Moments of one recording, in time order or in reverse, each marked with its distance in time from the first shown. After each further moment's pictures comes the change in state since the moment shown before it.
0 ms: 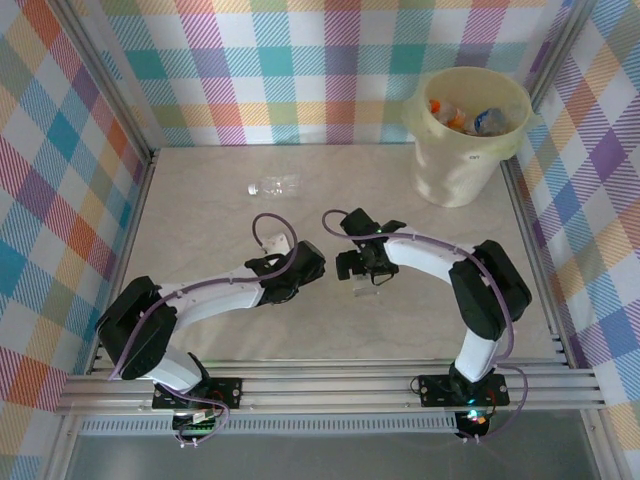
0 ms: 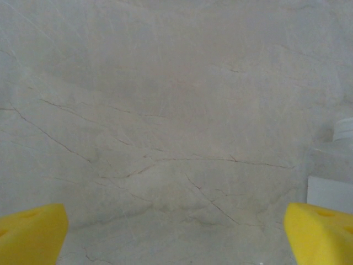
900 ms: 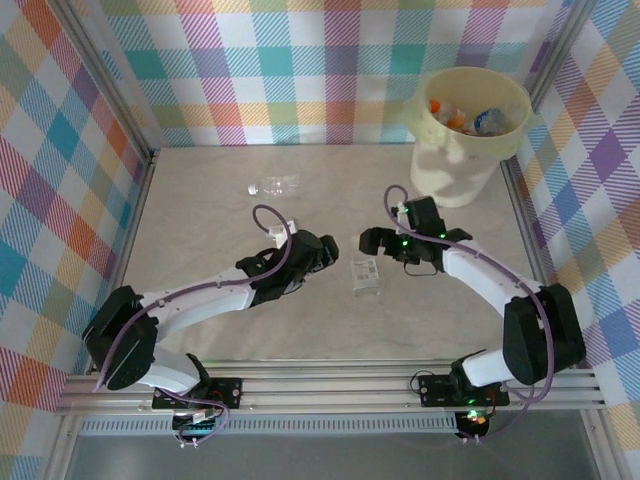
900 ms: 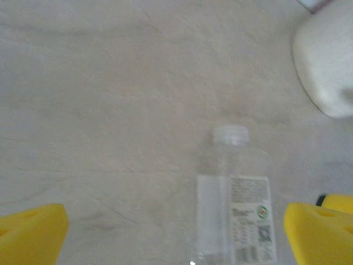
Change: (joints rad) left arm -0.018 -0.096 0.025 0.137 0.041 0.077; right arm -0.286 -0.341 -0.251 0.281 -0.399 -0.002
